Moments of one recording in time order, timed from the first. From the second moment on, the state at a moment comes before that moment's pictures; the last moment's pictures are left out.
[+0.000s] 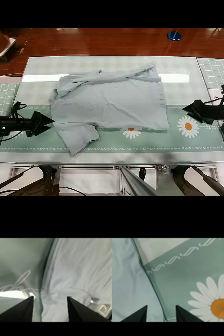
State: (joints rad) left arm 0.64 -1.23 0.55 0.83 -1.20 -1.17; right arm -0.57 -1.05 0.67 -0.95 1.09 1.31
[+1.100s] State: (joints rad) left arm 0.44 -1.33 0.58 0.73 -1.10 -1.11; right arm -0.29 -1.28 0.59 -0.87 1.07 1.35
